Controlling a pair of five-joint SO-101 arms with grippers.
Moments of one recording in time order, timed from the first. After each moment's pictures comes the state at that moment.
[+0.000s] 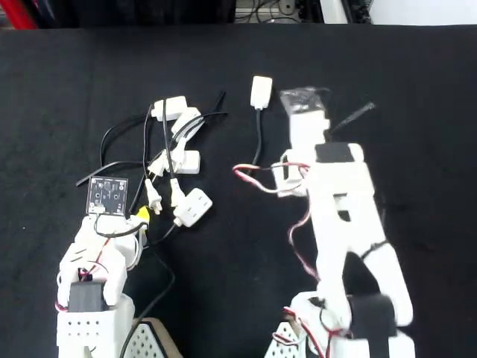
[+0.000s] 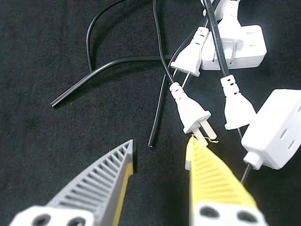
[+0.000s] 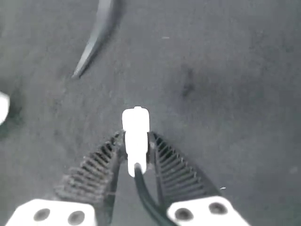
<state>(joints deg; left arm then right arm) -7.3 -104.3 96.1 56.8 -7.5 -4.7 -18.9 34.7 66.9 8.1</state>
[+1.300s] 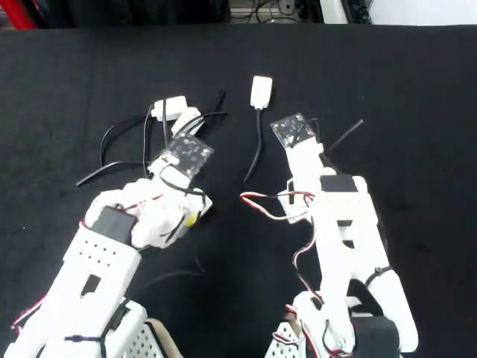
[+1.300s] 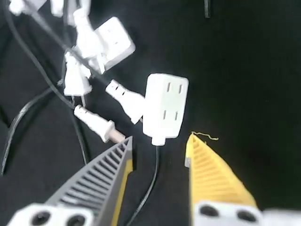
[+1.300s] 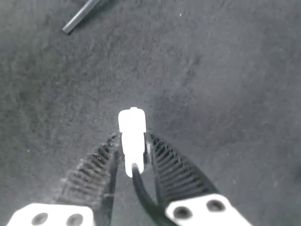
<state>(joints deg) 15.9 -49.0 54.5 61.6 -16.9 -1.3 -26.4 52.6 55.6 20.8</state>
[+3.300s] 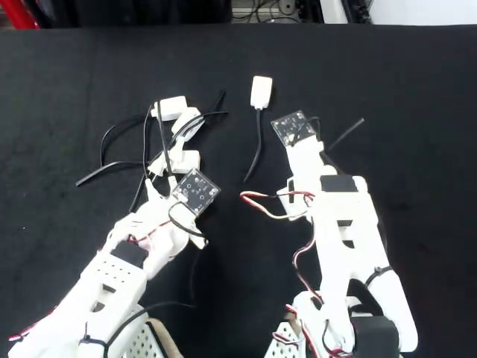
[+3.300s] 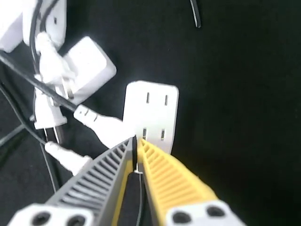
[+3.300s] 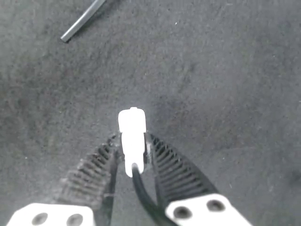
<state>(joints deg) 17.8 -48.0 82.3 25.0 -20.5 -1.3 -26.4 52.6 53.8 20.8</state>
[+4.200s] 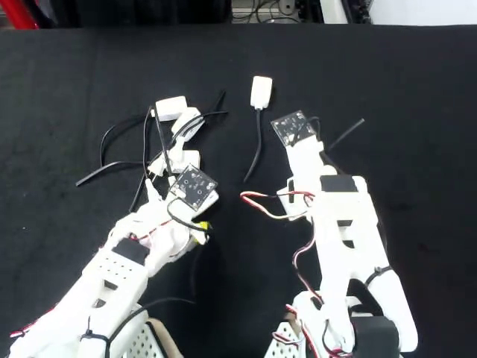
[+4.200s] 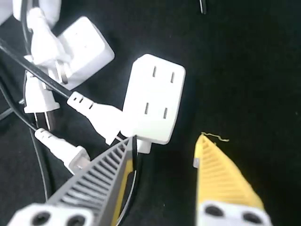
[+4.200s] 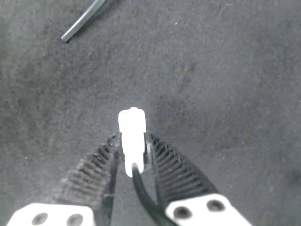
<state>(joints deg) 17.8 -47.6 82.5 22.5 -16.2 -1.3 -26.4 52.6 53.8 20.8</state>
